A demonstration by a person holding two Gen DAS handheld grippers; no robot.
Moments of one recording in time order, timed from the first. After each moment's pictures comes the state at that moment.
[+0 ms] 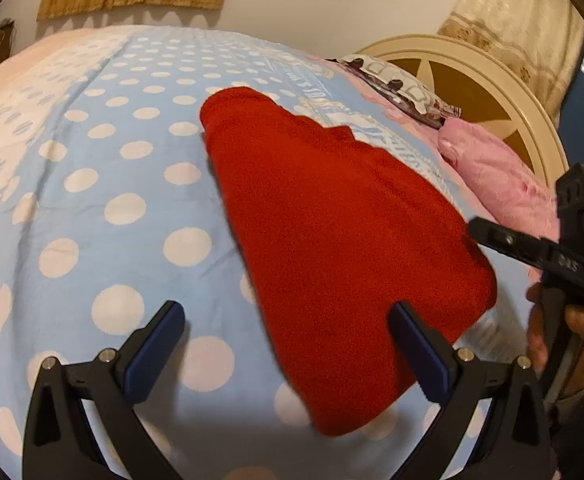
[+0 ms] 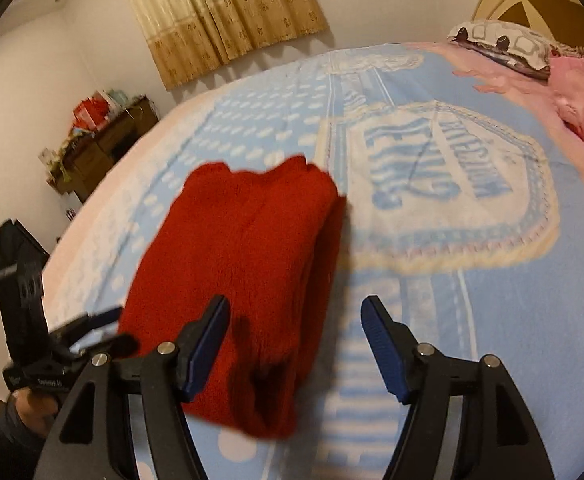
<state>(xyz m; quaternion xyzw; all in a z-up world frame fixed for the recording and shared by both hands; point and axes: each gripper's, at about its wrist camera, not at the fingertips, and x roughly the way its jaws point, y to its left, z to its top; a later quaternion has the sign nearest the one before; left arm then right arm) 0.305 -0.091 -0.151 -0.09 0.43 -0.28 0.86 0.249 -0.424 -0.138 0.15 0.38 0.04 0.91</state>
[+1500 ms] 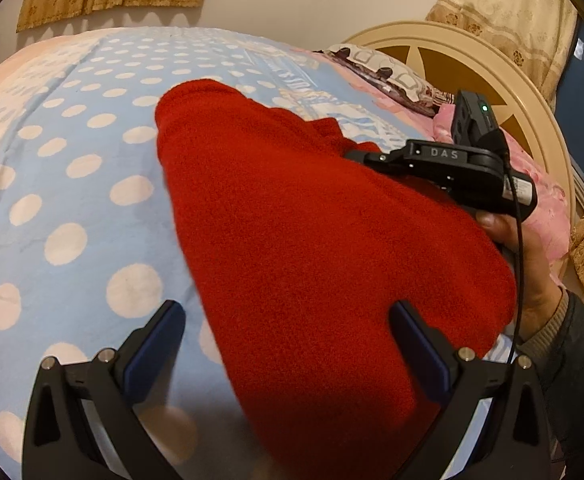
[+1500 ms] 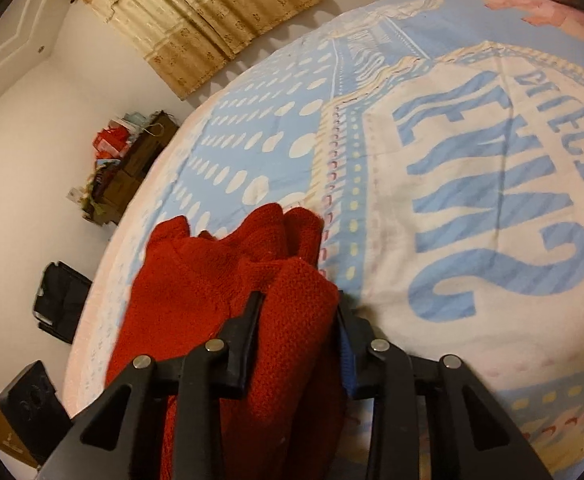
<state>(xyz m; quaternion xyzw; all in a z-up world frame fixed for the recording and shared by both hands) 0.329 -0.122 -0.163 -0.06 0.43 -0.30 0.85 0.392 -0.466 -0.201 0.27 0.40 0.12 0.87</state>
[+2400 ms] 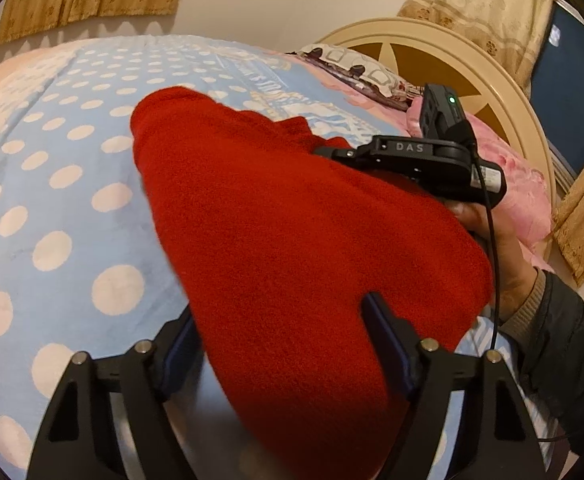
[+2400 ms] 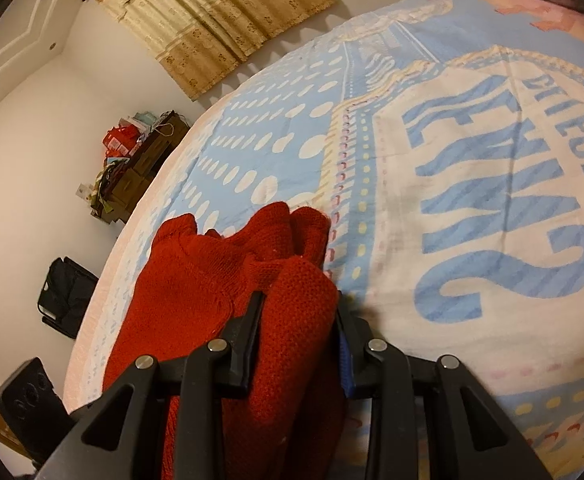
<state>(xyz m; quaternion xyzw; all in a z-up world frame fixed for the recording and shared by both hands) 0.316 -0.123 -0.157 -0.04 0.41 -0.34 0.85 0.393 -0.467 -0.206 0.25 0.39 0.13 0.88</state>
